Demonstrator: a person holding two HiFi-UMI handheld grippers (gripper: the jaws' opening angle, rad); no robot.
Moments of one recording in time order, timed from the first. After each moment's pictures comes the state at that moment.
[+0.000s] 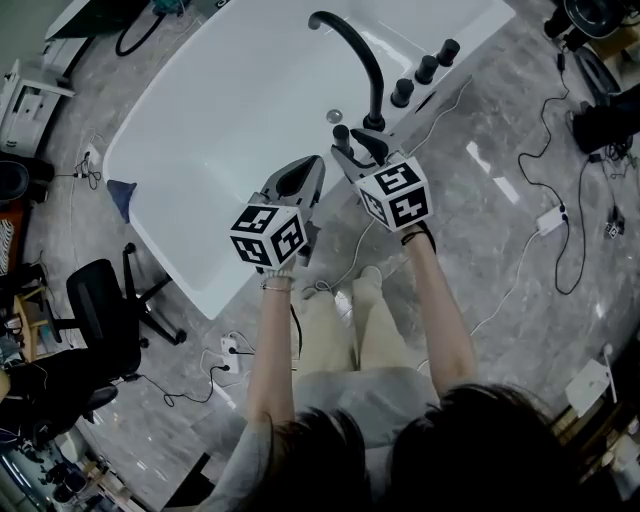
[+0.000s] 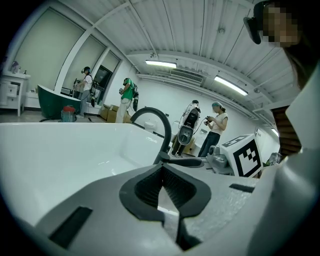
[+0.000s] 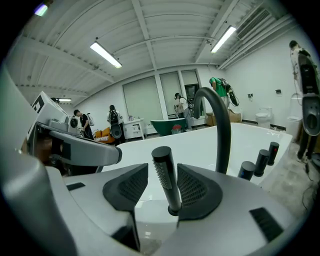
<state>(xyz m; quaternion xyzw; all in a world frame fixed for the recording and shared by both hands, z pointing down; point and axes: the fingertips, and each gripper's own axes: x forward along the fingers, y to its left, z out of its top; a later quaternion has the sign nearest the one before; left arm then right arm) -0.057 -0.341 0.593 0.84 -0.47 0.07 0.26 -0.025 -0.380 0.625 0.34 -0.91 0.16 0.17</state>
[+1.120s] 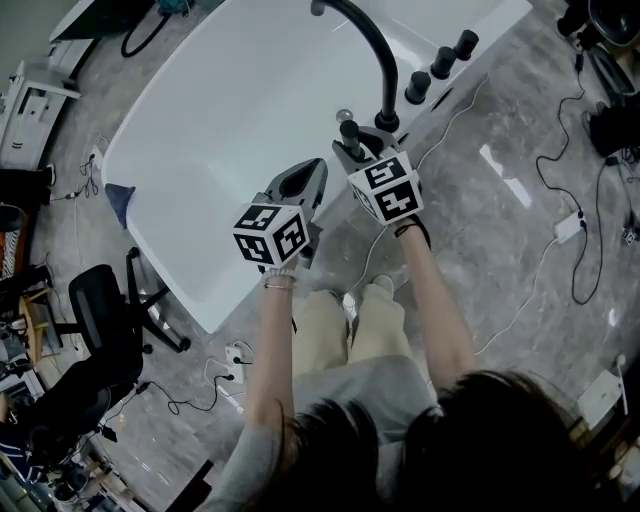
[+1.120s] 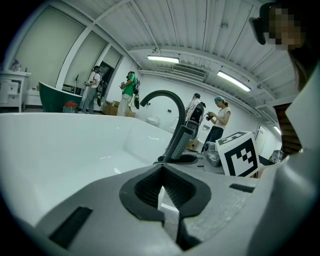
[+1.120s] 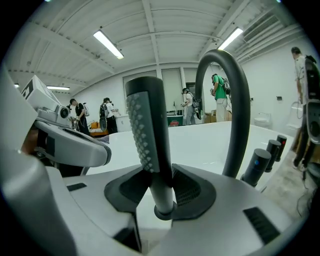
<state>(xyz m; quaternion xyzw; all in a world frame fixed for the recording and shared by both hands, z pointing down) -0.073 -0.355 0.669 0.84 -0.47 0.09 0.27 -0.046 -0.409 0.705 0.35 -0.90 0.14 0.20</state>
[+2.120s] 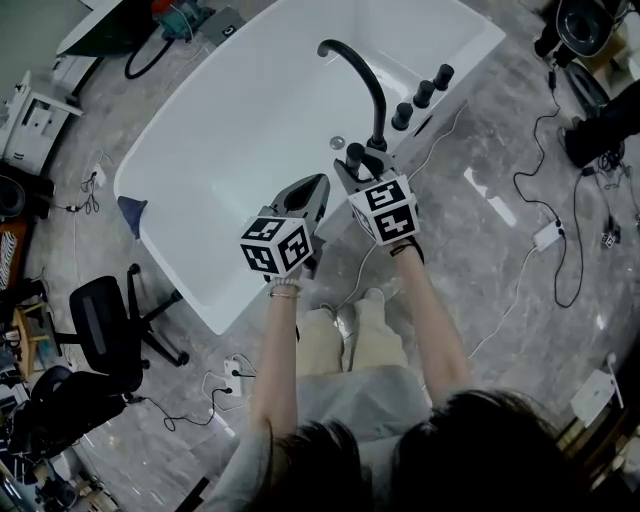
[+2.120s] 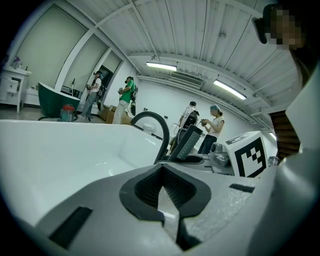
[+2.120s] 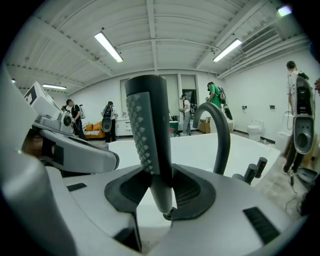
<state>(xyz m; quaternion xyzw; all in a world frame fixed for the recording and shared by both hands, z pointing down) -0.066 -0.331 0.583 0.85 -0.46 0.05 0.27 -0.035 -0.376 0.604 0.39 -0.89 0.11 0.19</state>
